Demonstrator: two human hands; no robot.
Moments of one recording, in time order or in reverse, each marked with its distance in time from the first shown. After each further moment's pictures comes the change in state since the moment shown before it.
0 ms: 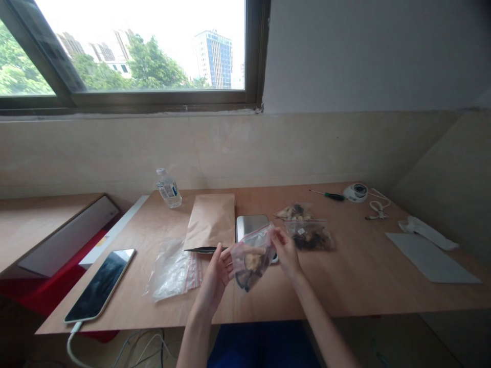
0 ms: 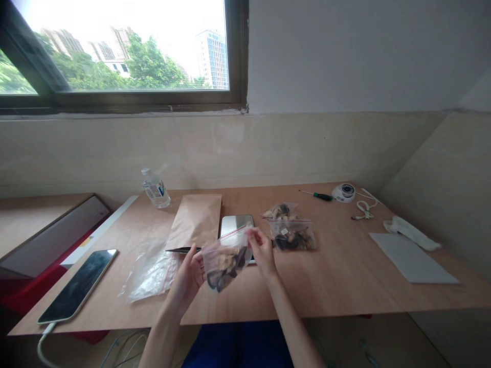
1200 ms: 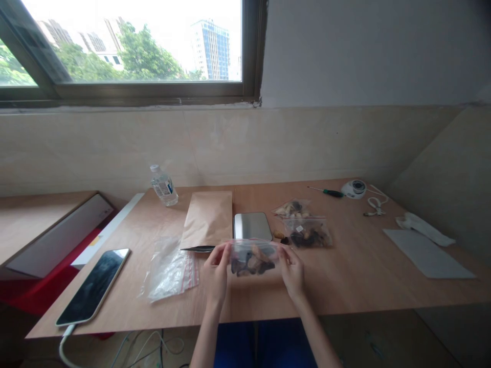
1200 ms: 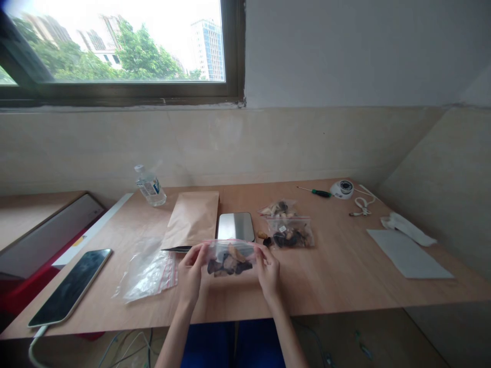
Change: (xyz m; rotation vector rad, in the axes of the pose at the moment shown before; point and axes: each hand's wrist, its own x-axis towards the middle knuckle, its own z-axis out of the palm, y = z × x) left_hand 0.017 -0.033 -0.003 0.384 0.410 0.457; right_hand -0.044 0.031 -0.020 -0.171 0.132 -0.100
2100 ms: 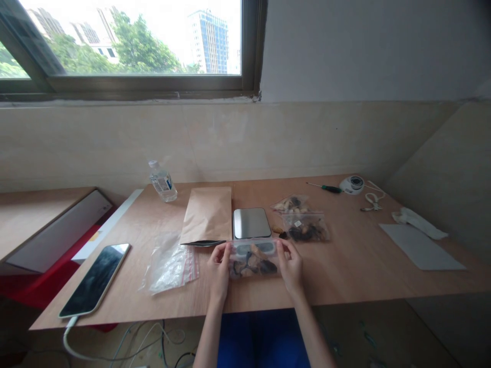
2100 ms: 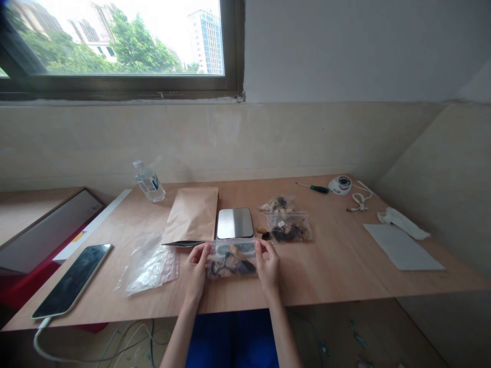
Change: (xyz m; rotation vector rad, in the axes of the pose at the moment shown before) left_hand 0.000 -0.036 0.000 -0.025 0.031 -0.066; right_hand -0.002 0.011 0.000 -0.087 0.139 -0.007
